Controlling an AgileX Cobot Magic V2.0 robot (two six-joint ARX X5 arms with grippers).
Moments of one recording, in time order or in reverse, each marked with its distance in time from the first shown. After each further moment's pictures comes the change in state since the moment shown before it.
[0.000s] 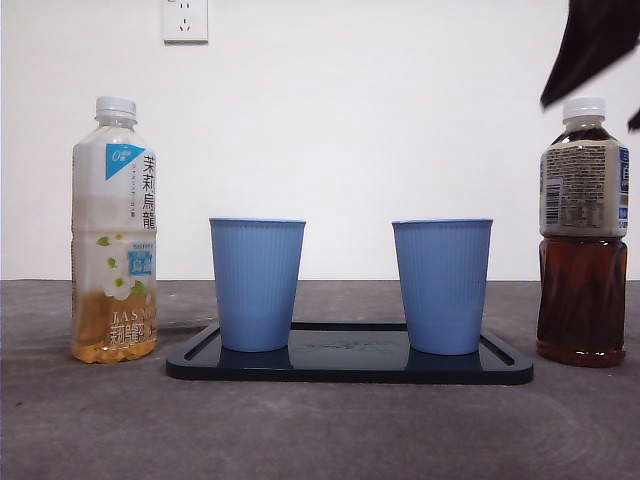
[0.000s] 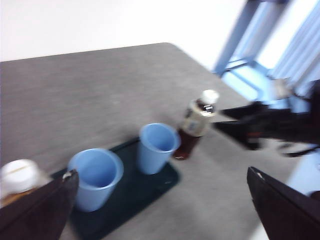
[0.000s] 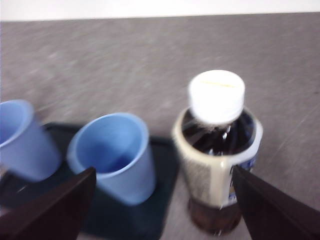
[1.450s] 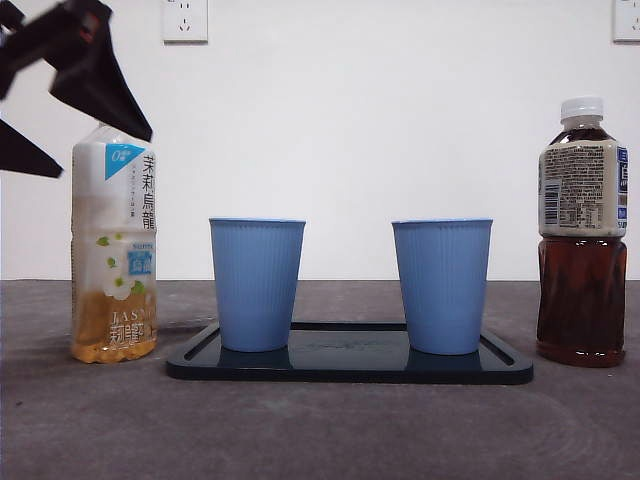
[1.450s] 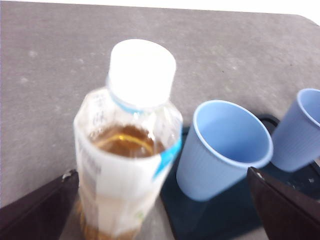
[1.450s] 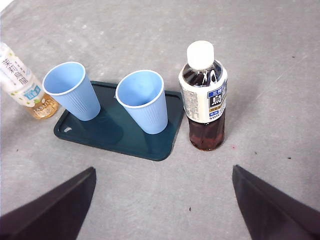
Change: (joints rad) left arm -0.015 0.154 -0.697 0.814 -0.345 -0.072; right arm 0.013 -0.243 0.416 -0.785 -0.045 0.021
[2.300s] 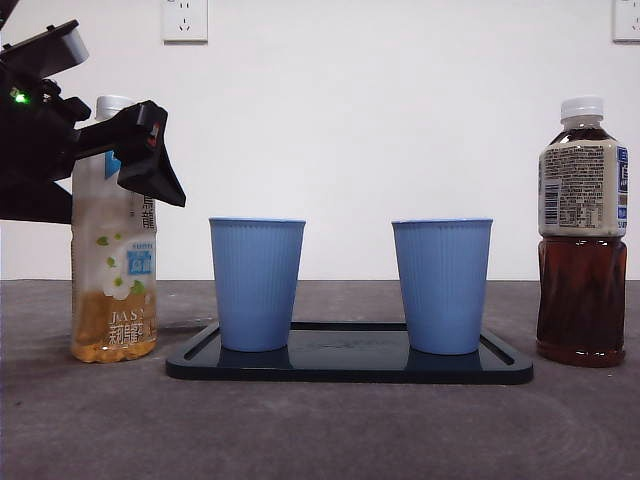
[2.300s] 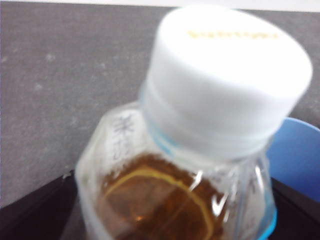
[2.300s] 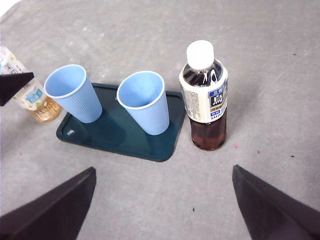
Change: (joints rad) left arm -0.004 0.318 0.000 0.336 -0.094 0.022; right arm 0.000 0.000 0.000 0.006 -0.001 0.023
